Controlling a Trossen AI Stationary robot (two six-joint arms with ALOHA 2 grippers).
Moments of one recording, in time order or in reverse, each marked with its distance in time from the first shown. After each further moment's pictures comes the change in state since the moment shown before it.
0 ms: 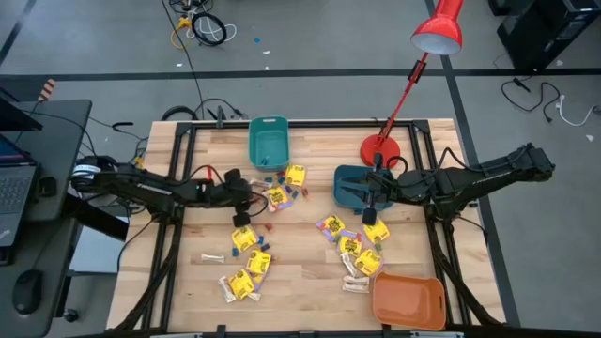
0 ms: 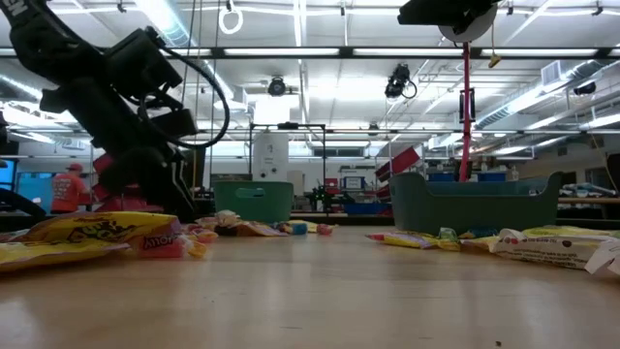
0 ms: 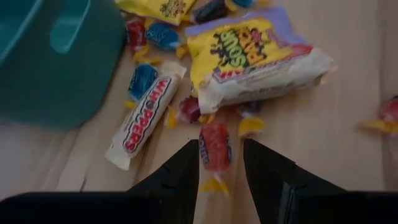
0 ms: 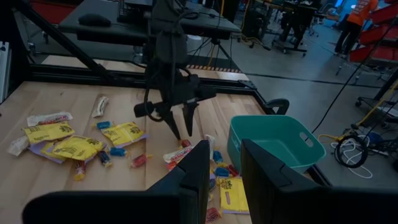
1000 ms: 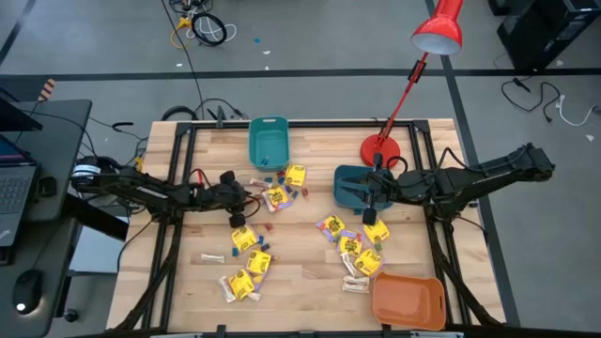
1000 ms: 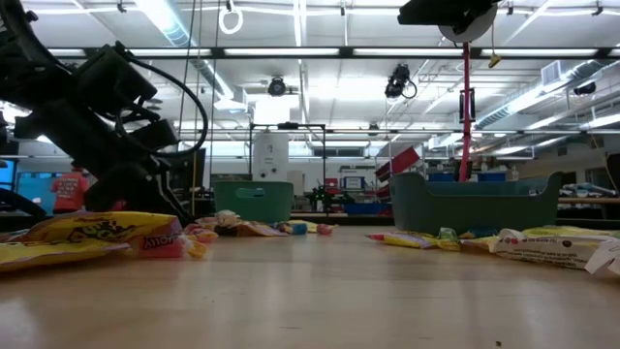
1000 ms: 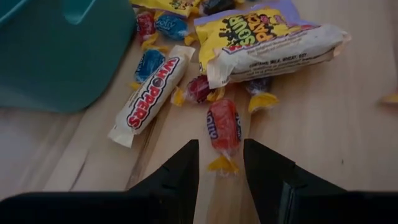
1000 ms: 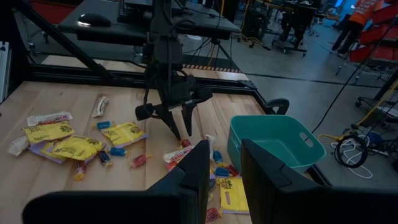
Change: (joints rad) left arm 0.000 0.001 -0.183 0.305 -0.022 0.022; right arm 0.000 0.000 0.000 0.000 0.000 0.000
